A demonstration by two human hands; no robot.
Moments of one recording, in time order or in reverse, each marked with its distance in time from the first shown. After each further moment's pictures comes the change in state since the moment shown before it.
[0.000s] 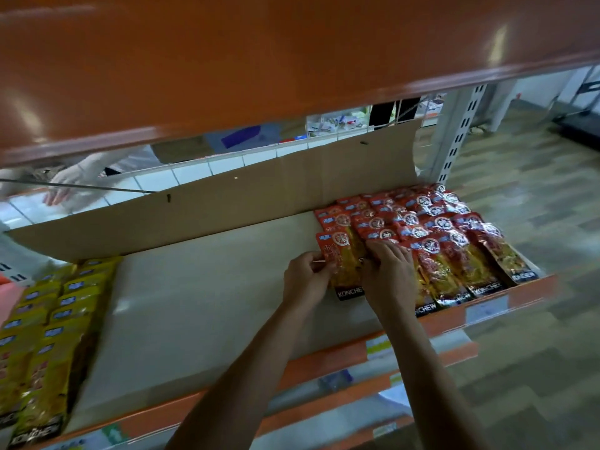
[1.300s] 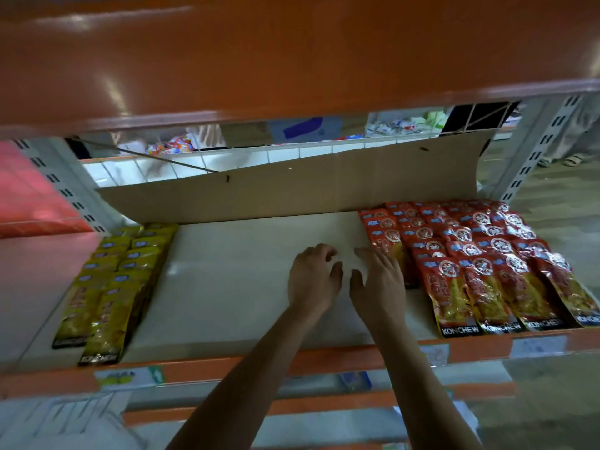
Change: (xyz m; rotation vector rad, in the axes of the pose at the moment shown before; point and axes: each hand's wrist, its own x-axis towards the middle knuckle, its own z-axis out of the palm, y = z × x) left_hand -0.019 -0.014 -0.039 0.468 0.249 0.223; right_hand -0.023 -0.044 0.031 0.071 -0.212 -0.195
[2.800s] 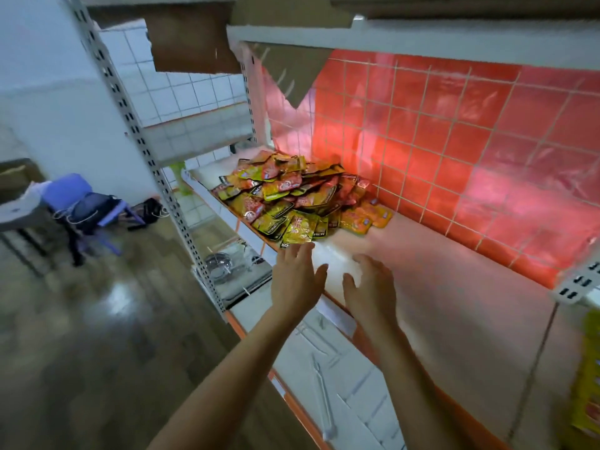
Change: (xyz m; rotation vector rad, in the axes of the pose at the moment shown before) left_hand -0.159 -0.525 -0.478 0.379 0.490 -0.697; right_hand -0.192 -0.555 0.419 0.224 -0.629 -0.534
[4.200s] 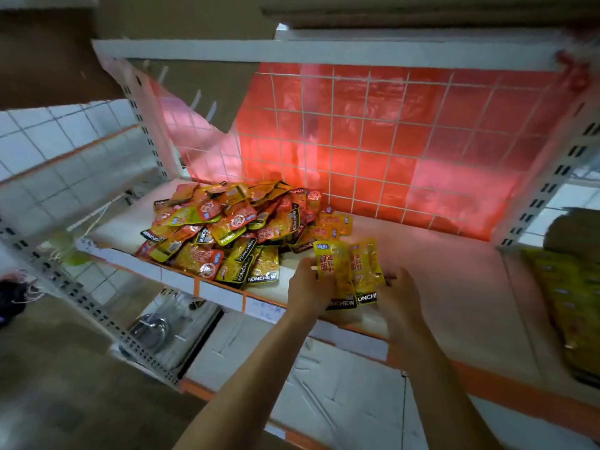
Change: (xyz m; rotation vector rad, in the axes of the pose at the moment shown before) left_hand 0.075 -0.008 0.018 -0.682 -0.489 -0.094; right_hand 0.027 0.008 0.022 0.376 0.373 0.705
